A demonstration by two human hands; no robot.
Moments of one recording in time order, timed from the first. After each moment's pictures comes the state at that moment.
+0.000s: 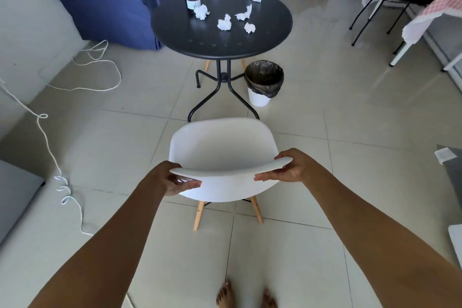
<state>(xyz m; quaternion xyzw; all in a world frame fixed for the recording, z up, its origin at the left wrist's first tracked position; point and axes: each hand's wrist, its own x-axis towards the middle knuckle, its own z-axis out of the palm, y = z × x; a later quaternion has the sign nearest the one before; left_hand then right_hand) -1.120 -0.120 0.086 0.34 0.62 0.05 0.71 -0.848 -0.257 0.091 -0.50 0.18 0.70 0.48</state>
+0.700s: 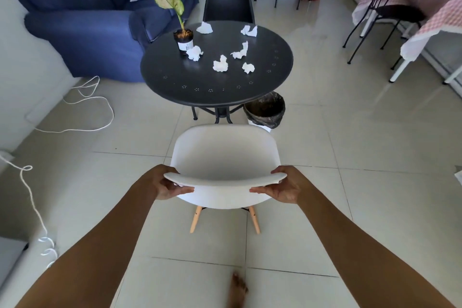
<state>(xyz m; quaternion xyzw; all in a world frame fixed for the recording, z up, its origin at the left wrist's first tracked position) -1.036 0.075 0.092 0.46 0.60 0.01 0.65 -0.793 -0.115 0.083 -0.48 0.17 0.64 0.58</state>
